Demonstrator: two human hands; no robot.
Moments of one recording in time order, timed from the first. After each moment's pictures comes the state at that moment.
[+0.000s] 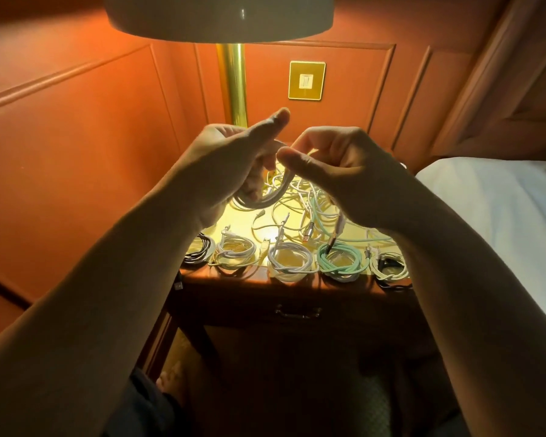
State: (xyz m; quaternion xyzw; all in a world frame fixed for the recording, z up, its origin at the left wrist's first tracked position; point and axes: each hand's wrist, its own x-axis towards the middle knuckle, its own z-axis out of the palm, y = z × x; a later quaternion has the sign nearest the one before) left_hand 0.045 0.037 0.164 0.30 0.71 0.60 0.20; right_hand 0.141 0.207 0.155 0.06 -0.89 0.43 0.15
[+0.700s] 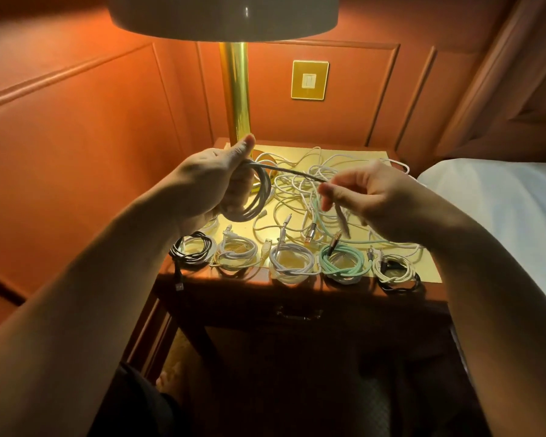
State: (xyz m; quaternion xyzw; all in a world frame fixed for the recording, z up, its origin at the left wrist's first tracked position) left_hand 0.017 0.025 0.135 0.26 0.68 0.62 0.30; right_hand 0.147 0.249 0.127 -0.02 -0.92 0.39 0.05
